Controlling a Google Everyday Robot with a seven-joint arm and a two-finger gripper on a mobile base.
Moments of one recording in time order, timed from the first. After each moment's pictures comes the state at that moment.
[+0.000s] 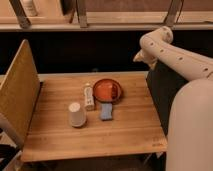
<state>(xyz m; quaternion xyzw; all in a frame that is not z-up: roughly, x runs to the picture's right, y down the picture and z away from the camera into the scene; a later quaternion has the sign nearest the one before) 0.233 -0.145 0.827 -0.01 0.10 0.85 0.51</state>
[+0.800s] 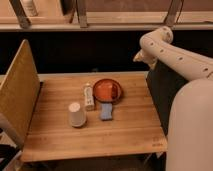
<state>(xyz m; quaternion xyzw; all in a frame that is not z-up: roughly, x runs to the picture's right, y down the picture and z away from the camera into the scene) 0.231 -0.145 0.827 -0.01 0.09 0.85 0.52</state>
